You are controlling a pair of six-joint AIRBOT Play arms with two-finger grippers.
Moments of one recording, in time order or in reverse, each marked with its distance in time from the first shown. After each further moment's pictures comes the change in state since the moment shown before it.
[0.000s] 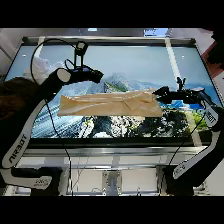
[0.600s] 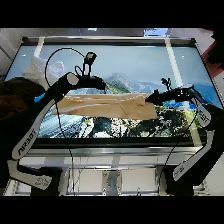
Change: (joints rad) left arm -0.022 -0.089 0.000 -0.025 -0.056 -0.054; right arm 0.108 0.011 0.034 0.006 0.216 -0.018
